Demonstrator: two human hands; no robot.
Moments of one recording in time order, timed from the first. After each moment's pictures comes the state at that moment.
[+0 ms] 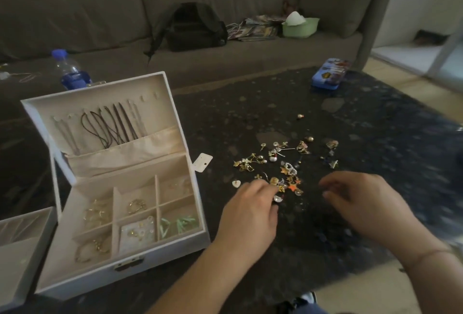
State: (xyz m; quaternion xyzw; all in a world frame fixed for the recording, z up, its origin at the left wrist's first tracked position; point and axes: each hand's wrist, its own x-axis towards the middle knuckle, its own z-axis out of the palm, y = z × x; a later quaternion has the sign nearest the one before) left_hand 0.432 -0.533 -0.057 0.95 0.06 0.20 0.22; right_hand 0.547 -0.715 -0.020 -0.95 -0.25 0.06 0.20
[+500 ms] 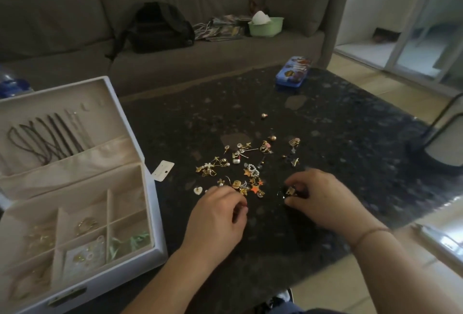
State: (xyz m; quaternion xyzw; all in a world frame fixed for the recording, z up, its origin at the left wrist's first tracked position) left_hand 0.456 -0.535 -0.081 0.96 0.05 0.17 0.22; right_hand 0.572 -0.723 -0.032 -0.94 -0.24 0.14 0.17
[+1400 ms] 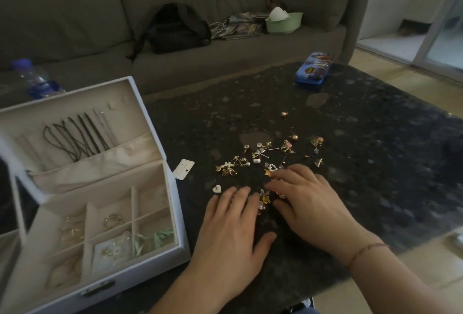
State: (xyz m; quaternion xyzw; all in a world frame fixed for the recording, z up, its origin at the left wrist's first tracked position) left_hand 0.421 -0.541 -0.056 0.99 0.07 0.03 0.07; right_hand 0.542 -0.679 -0.039 -0.91 -0.41 0.03 0.10
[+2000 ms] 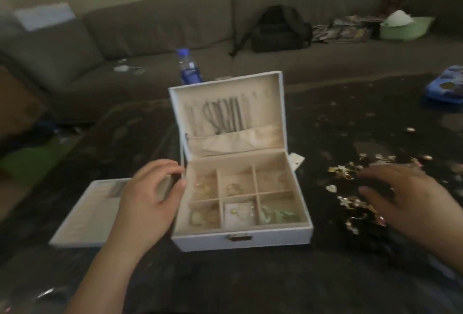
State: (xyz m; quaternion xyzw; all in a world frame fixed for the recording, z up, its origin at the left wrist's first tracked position) left_hand 0.225 -0.344 0.002 0.87 0.32 0.34 0.16; right_hand 0.520 -0.619 -0.016 -0.87 -0.43 -0.05 0.21
